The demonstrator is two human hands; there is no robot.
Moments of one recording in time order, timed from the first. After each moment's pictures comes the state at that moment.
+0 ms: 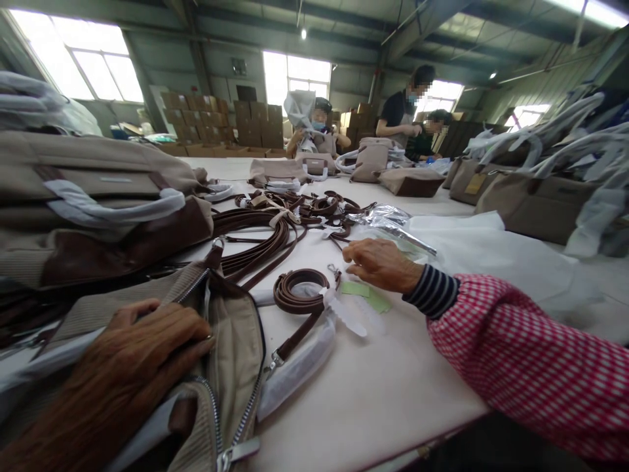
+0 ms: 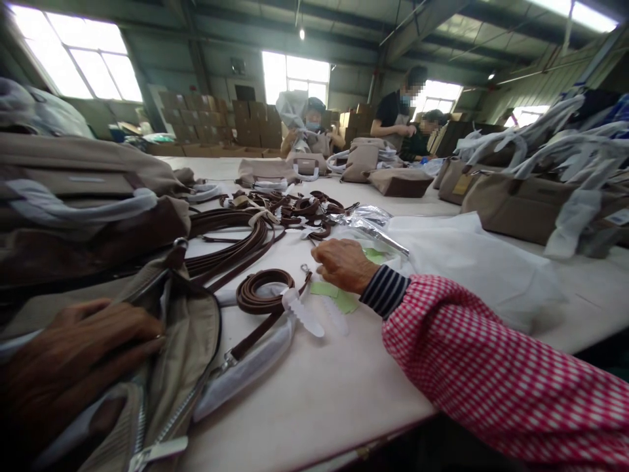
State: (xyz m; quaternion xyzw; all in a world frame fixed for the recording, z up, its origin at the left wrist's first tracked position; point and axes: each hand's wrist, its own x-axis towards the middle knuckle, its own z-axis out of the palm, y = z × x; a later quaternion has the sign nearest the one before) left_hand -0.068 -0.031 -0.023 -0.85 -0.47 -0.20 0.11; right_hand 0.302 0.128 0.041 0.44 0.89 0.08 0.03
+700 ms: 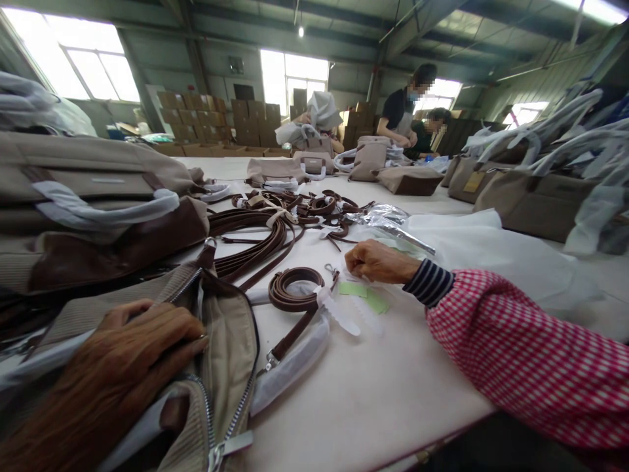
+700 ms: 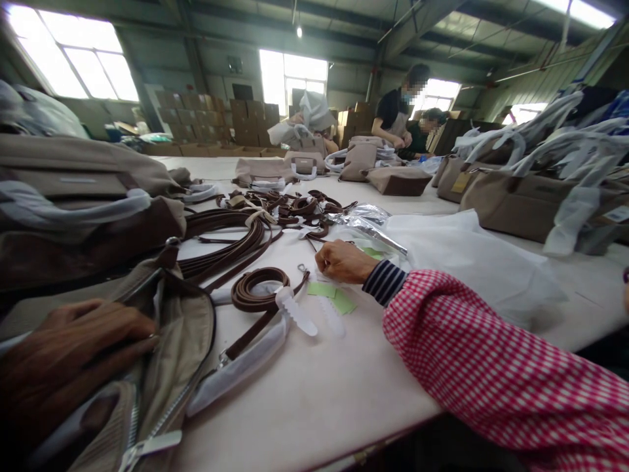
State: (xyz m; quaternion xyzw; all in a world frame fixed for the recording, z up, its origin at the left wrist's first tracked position) left_hand -0.081 -0.025 -0.029 -0.86 -0.47 -0.17 0.11; right_hand 0.319 0.157 0.029 0.42 0.90 -0.15 -0.04
